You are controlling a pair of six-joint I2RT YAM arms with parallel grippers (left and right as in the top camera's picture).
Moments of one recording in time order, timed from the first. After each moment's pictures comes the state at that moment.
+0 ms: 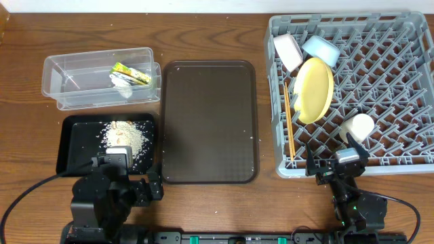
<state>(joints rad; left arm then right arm) -0.06 0.37 0.73 -1.02 0.11 -0.17 0.04 0.01 0.01 -0.06 -0.17 -0.14</state>
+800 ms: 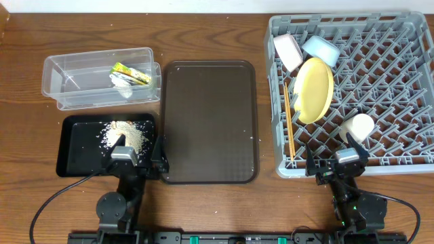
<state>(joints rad) -0.06 0.01 0.04 -0.04 0.03 -0.17 0.04 0.01 0.01 -0.06 -0.17 -0.14</state>
